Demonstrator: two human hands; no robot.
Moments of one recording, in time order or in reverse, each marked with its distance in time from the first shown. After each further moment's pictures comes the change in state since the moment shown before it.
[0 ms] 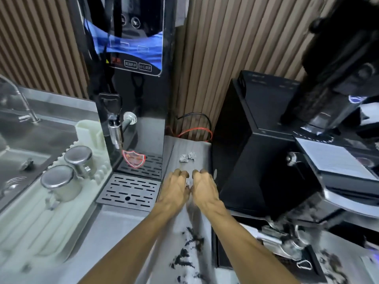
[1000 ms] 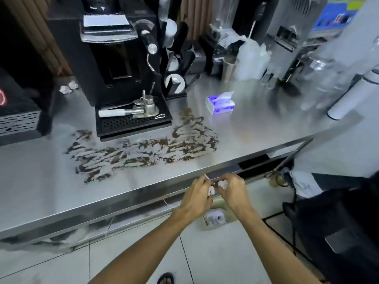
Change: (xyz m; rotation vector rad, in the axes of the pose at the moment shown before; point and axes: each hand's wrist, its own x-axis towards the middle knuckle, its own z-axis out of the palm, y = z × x) left_hand -0.456 0.329 0.176 -0.086 -0.566 0.499; right_hand -0.570 0.315 -0.019 0.350 0.162 0.613
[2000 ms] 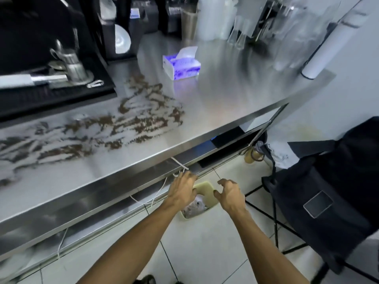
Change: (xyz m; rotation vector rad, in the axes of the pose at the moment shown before) left_hand 0.074 -0.056 0.170 0.157 -0.222 0.054; right_hand 0.010 0.175 0.093 -0.174 -0.067 0.390
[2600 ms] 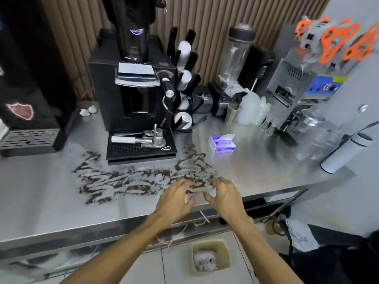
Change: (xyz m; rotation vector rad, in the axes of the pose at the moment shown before) left_hand -0.114 0.003 -0.257 -0.166 0.468 -0.116; right_hand -0.071 -0.210 -0.196 -0.092 0.226 -0.712
